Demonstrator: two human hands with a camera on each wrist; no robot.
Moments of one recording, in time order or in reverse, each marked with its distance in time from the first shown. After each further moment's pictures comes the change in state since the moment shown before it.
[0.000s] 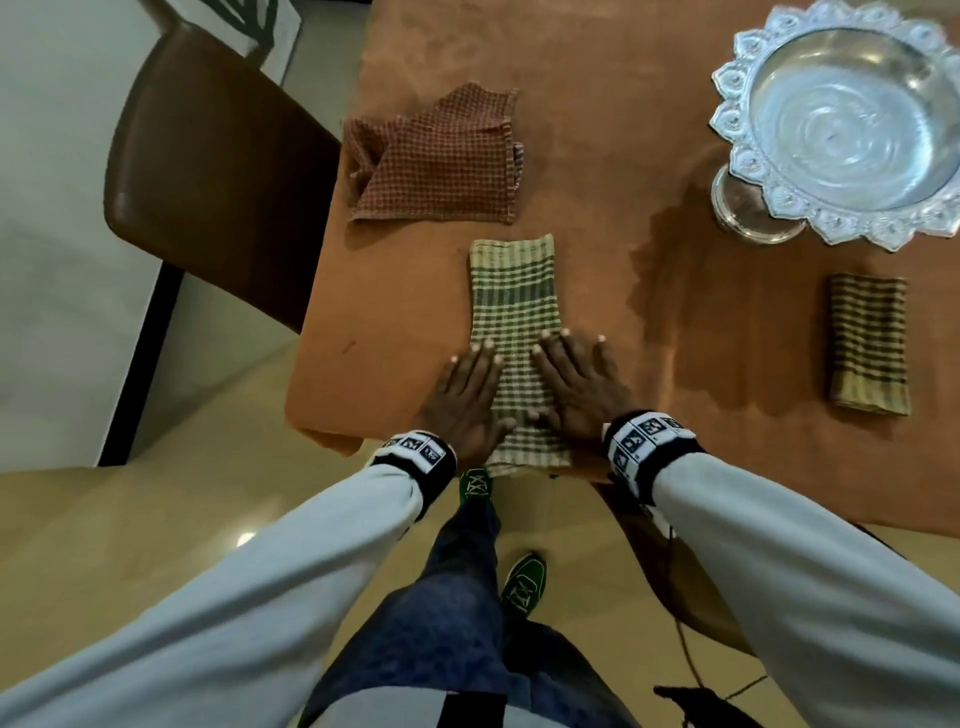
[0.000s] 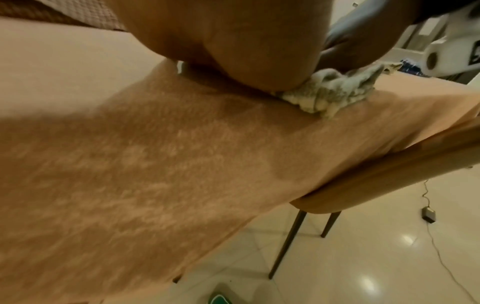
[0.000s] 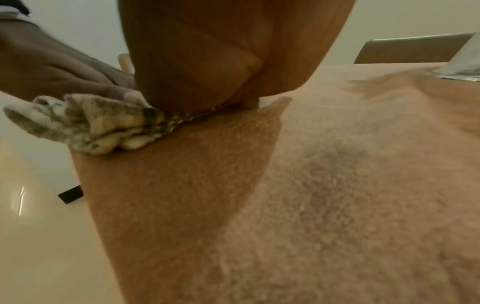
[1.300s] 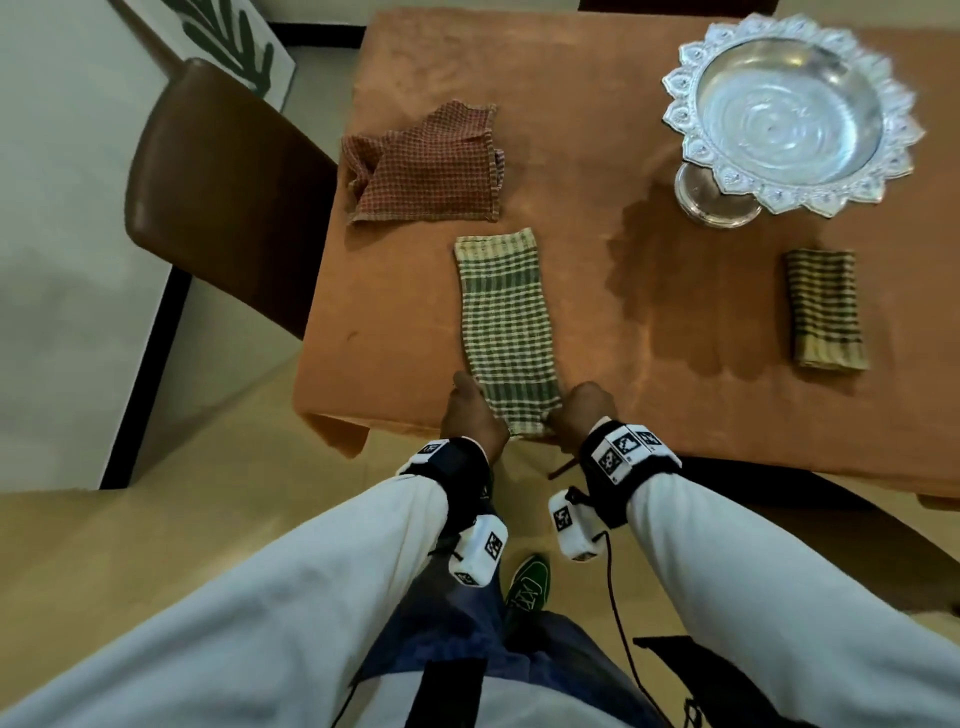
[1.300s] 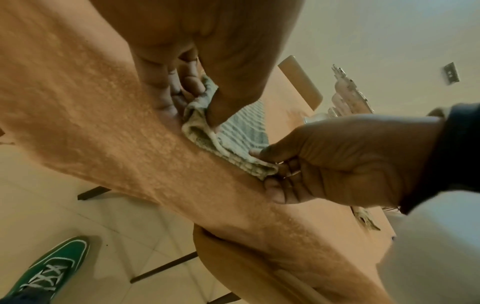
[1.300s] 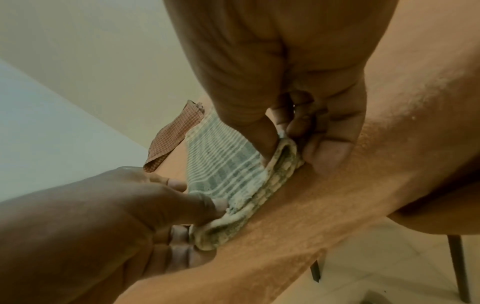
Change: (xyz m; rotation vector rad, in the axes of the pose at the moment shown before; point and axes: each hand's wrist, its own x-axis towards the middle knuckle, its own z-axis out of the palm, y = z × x) left_hand -0.036 0.062 -0.037 -0.855 0.031 -0.646; right_hand -0.053 -0.048 0.003 0.994 0.085 0.680
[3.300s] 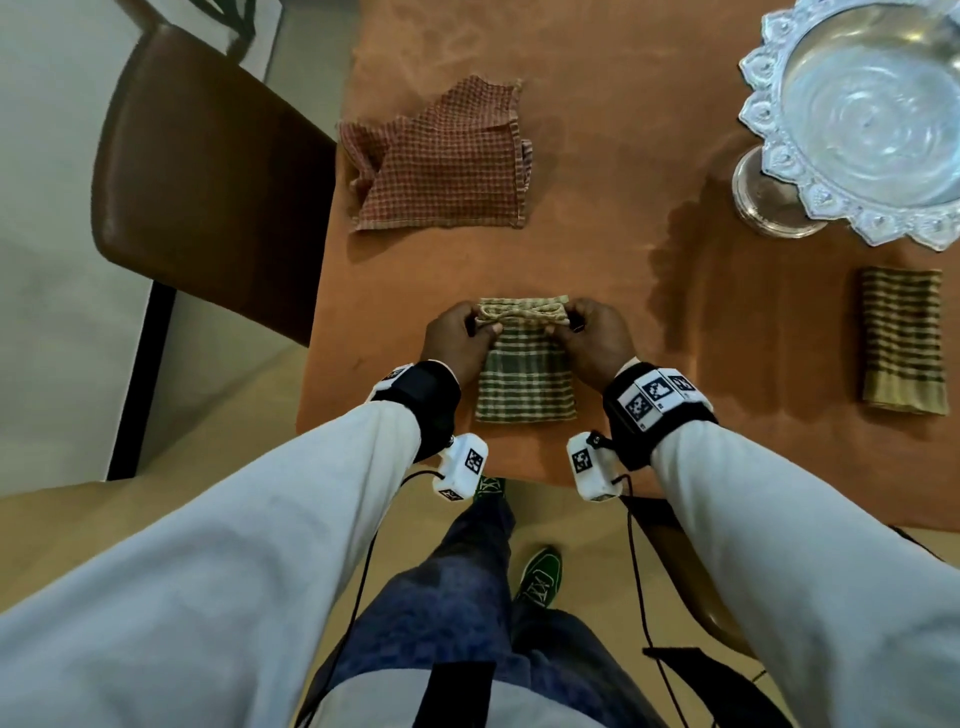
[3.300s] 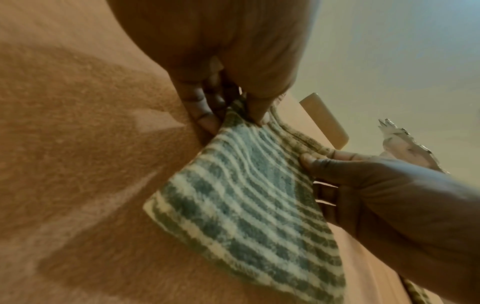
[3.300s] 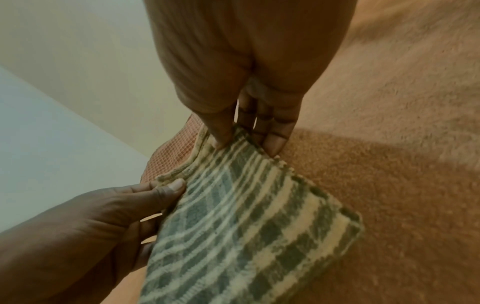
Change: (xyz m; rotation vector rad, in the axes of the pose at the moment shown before) left_hand 0.139 0.030 -0.068 -0.134 0.050 0.180; right_hand 0.111 -0.082 -0.024 0.261 0.111 -0.444
